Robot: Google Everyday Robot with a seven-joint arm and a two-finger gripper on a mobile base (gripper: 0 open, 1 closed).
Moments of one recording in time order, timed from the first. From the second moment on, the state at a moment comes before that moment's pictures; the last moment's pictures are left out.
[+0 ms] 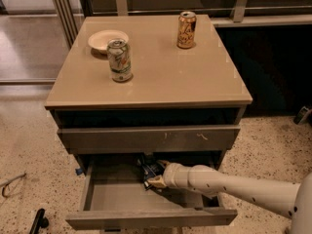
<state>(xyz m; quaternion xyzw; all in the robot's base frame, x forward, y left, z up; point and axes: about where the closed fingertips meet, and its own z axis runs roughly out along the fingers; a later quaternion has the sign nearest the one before) 0.575 -0.005 0.395 -0.50 0.74 0.17 0.42</state>
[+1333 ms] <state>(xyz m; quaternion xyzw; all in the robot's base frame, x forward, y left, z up) 0.546 0.008 0.437 -0.54 0.70 0.21 0.41</state>
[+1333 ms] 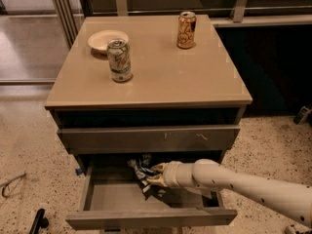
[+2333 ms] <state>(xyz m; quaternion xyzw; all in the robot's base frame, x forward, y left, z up) 0.507 0.005 0.471 -0.55 0.70 0.26 0.38</state>
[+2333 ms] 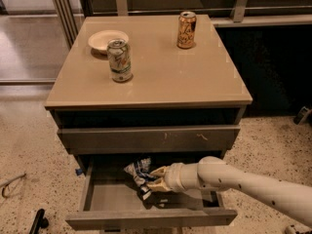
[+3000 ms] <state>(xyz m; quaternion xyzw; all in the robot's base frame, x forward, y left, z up) 0.458 -0.005 0.504 -0.54 0.71 0.29 0.35</state>
